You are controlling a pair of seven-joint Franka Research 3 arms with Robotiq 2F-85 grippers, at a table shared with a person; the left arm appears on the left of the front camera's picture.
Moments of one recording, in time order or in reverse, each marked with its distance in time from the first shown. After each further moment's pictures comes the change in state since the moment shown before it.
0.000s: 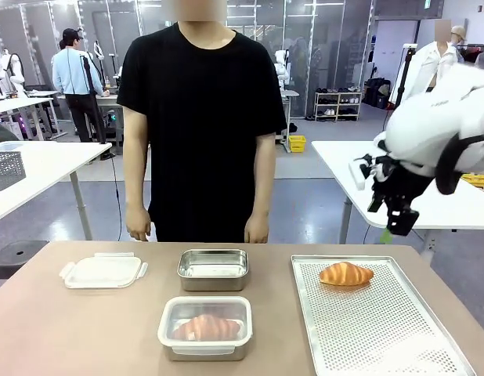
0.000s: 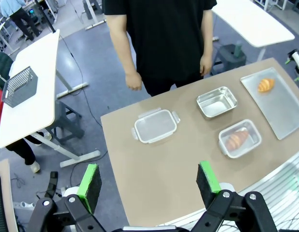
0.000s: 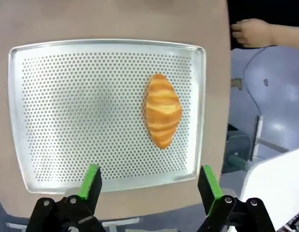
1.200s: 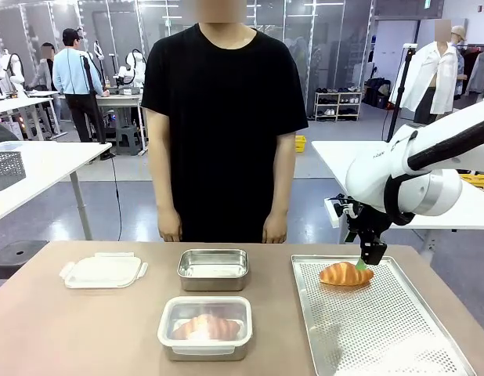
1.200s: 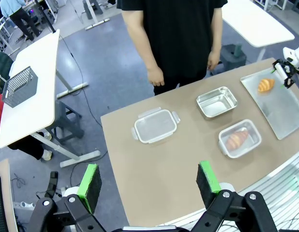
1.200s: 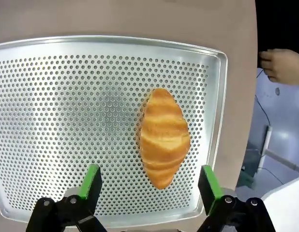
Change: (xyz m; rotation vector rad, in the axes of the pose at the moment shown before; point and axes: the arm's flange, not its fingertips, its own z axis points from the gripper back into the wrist) left arm 0.000 0.000 0.000 0.000 0.000 0.000; right arm 0.006 -0.018 -0.101 0.040 0.003 0.038
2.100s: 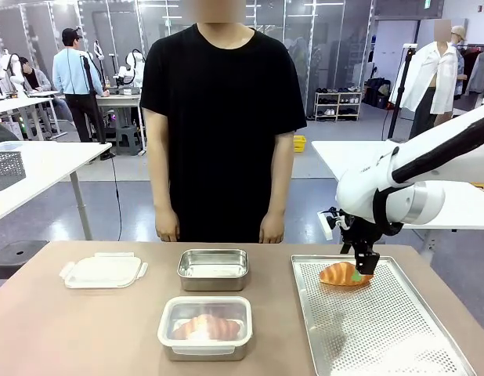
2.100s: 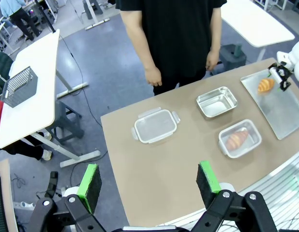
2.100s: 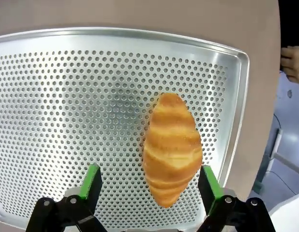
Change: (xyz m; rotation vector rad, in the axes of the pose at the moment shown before) left arm 0.000 0.000 0.000 0.000 0.000 0.000; right arm 0.002 -0.009 -0.042 0.063 0.035 0.015
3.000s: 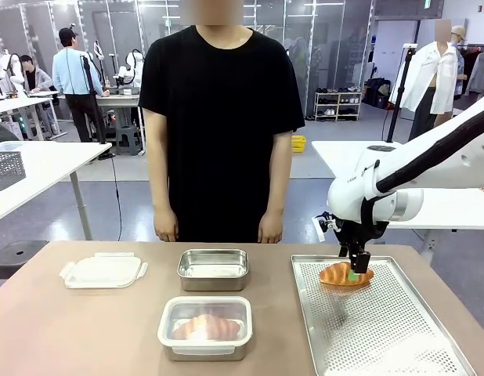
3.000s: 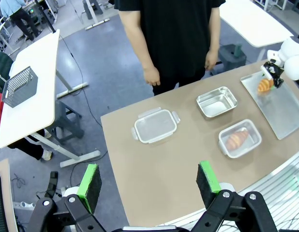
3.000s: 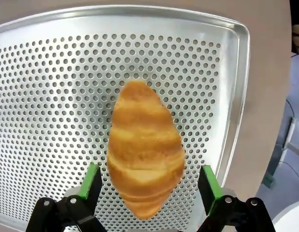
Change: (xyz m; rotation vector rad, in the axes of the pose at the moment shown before) left arm 0.000 0.000 0.000 0.000 0.000 0.000; right arm -0.005 -0.043 -0.037 0.063 0.071 -0.052
